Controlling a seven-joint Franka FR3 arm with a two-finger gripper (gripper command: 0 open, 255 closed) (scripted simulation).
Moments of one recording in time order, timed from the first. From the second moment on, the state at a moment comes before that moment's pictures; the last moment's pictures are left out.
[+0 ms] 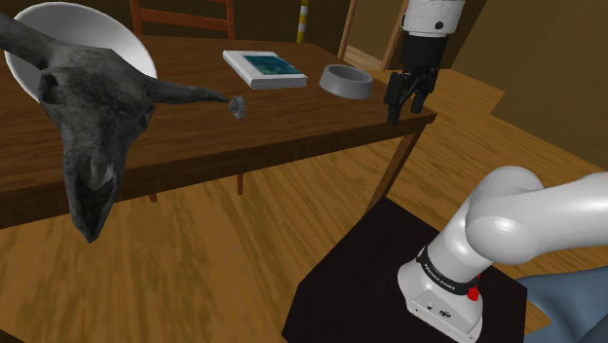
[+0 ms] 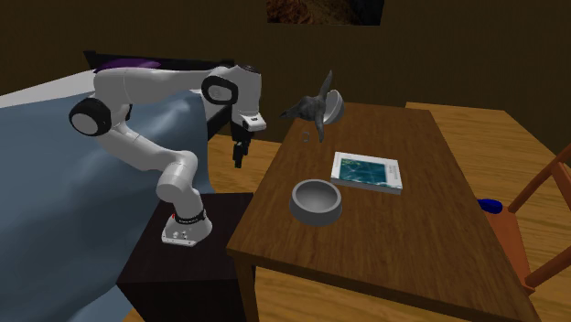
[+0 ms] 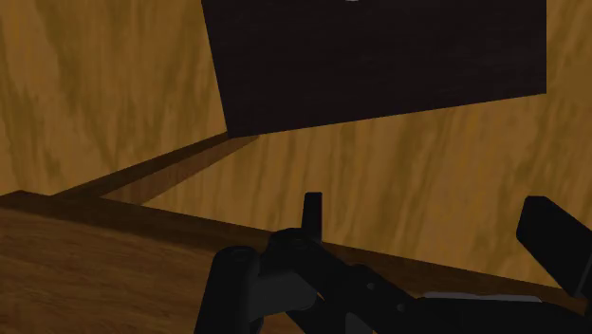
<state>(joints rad) 0.00 -0.82 0.00 -2.42 -0.04 1.43 0.15</state>
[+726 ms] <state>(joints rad) 0.04 -0.58 0.10 -2.30 0.07 1.62 0.28</state>
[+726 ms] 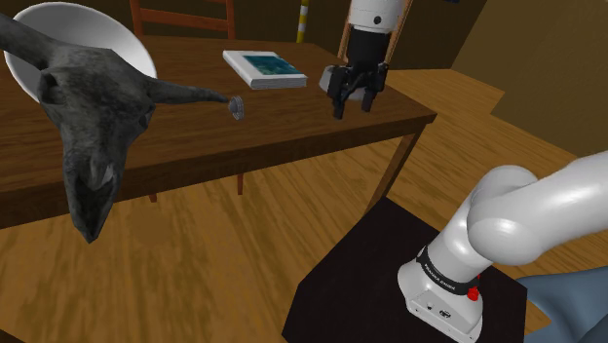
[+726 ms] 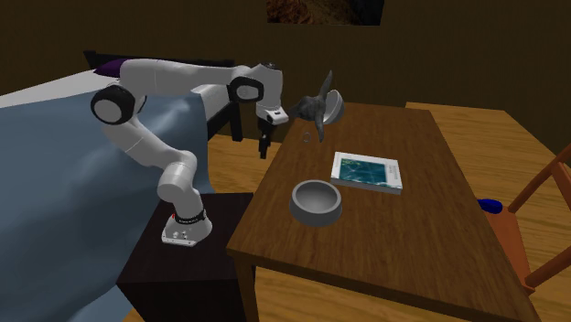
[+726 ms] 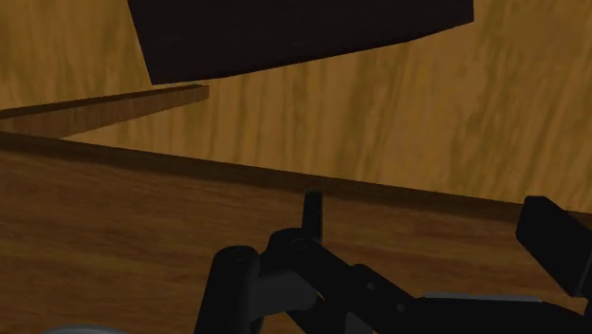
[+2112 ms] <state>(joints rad) 0.10 -0.04 0.26 -1.84 0.11 1.88 0.53</state>
